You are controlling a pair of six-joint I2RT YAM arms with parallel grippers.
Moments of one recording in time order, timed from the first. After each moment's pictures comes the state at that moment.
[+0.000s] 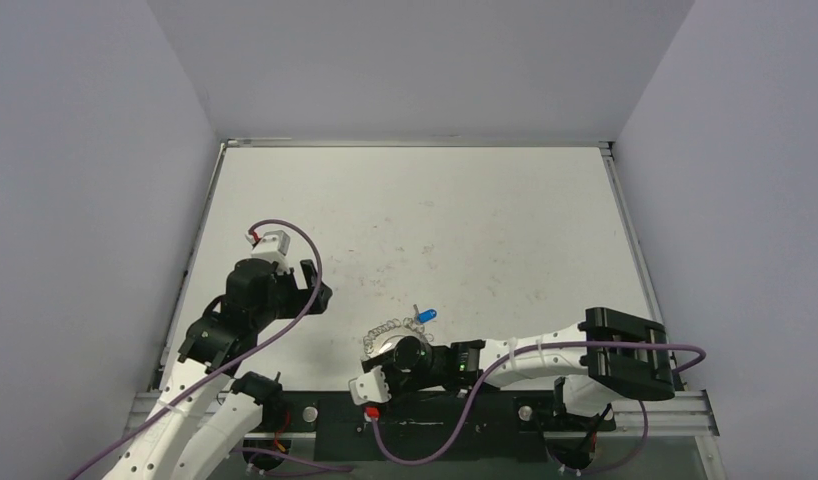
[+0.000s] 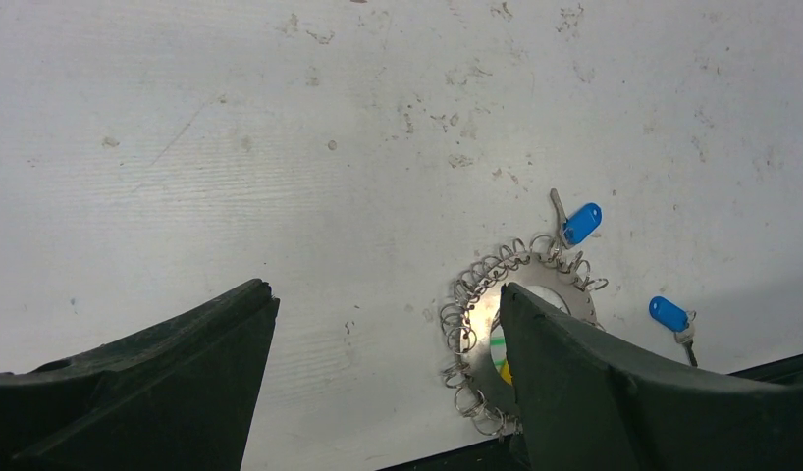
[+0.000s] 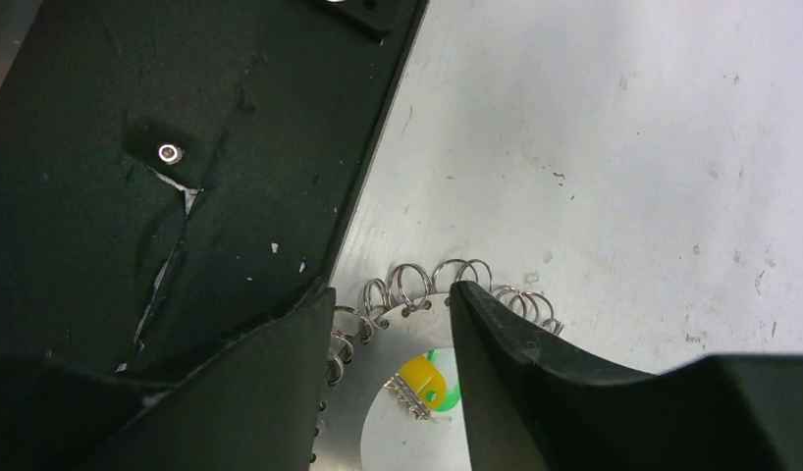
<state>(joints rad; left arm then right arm) -0.40 0.61 0.69 -0.71 -0.04 -0.48 1.41 1.50 0.68 0.21 -0.18 -0.59</state>
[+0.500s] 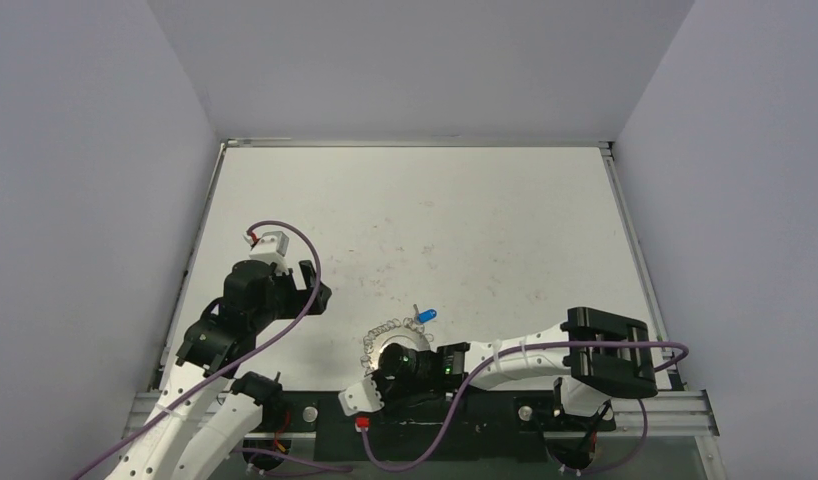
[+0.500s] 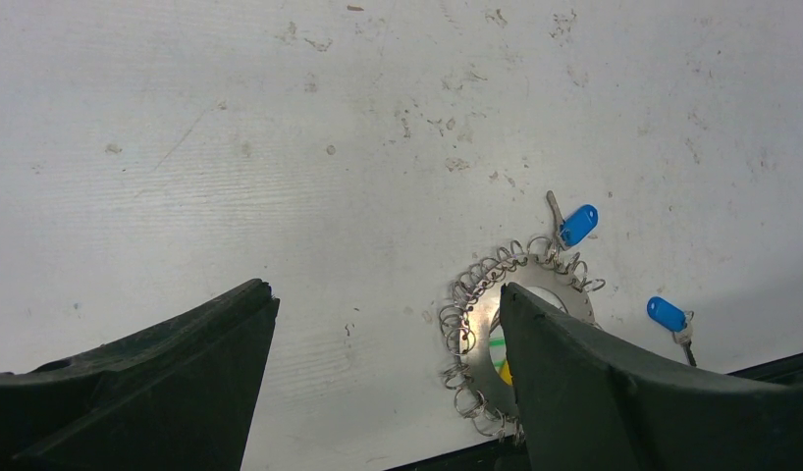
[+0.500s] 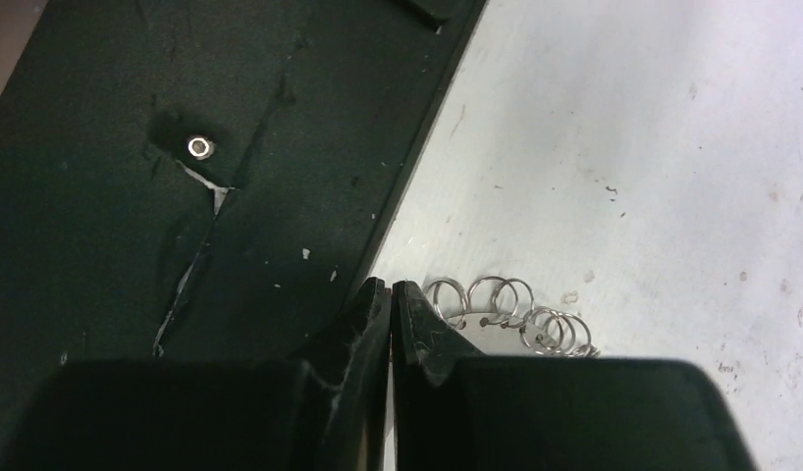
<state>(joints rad) -0.40 0.59 0.69 -0.71 -0.04 -0.47 1.45 1.59 0.77 0.10 -0.16 -0.65</state>
